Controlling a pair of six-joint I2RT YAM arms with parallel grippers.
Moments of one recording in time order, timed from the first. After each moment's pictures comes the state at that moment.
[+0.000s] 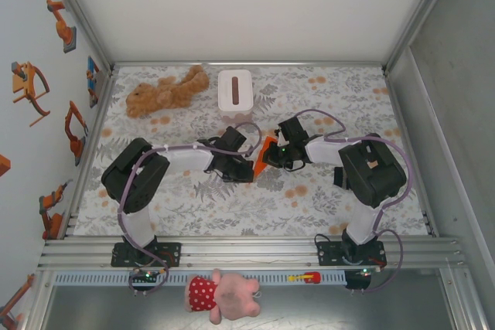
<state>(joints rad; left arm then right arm) -0.82 1.82 0.98 -0.33 0.40 -0.60 0.52 1.81 0.90 -0.13 -0.44 0.75</state>
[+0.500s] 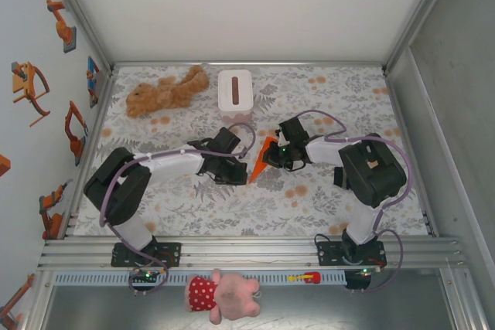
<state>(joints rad) -0.82 1.66 0.94 -0.42 0.35 -0.59 0.52 1.81 0.89 -0.10 -0.46 0.79</state>
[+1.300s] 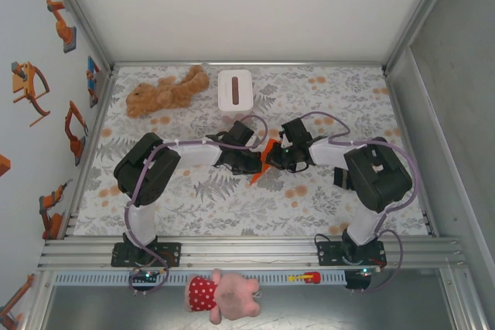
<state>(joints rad) -0.82 1.93 1.10 -0.25 0.37 -0.68 0.51 1.75 0.87 -0.17 -0.43 0.80</state>
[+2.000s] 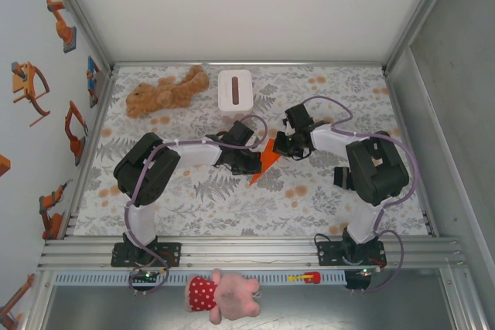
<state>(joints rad) -0.82 1.93 1.11 -0.26 0.37 -0.68 0.44 1.81 1.04 -0.35 -0.32 0.60</state>
